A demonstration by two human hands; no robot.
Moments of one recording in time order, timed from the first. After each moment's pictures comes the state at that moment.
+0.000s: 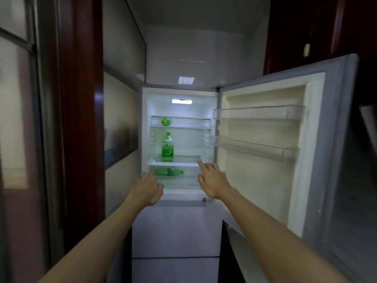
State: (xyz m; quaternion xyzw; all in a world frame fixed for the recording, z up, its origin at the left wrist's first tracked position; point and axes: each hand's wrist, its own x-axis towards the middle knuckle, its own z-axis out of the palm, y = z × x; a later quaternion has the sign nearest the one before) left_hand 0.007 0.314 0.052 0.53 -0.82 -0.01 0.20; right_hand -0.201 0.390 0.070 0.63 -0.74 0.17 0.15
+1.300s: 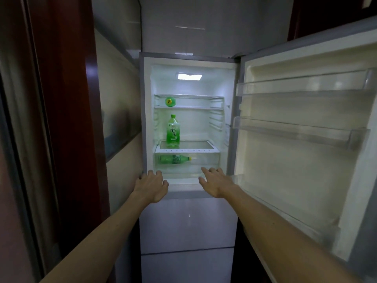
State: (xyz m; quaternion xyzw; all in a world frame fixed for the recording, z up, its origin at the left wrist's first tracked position) left_hand 0.013 0.160 -0.005 0.48 -0.86 0.03 0.15; right_hand -0.190 0.253 0.009 0.59 -0.81 0.08 0.03
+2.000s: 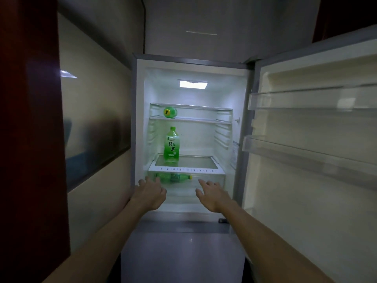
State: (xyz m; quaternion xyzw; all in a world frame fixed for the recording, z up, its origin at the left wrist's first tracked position) left_hand -0.086 0.035 0.007 0.52 -0.84 0.01 0.16; right_hand -0.286 0.123 0.010 0.61 -0.78 0.11 0.01
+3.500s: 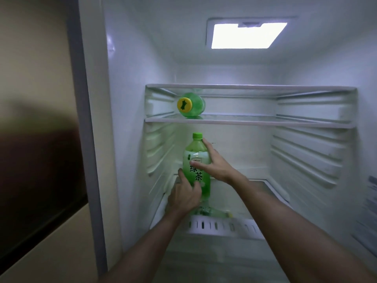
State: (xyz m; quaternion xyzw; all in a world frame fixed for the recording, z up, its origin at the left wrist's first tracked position) left_hand -0.275 -0.333 -0.002 0.56 -0.73 -0.21 0.34; right_hand -0.411 -0.341 0.058 0.68 -0.59 0.42 -0.13
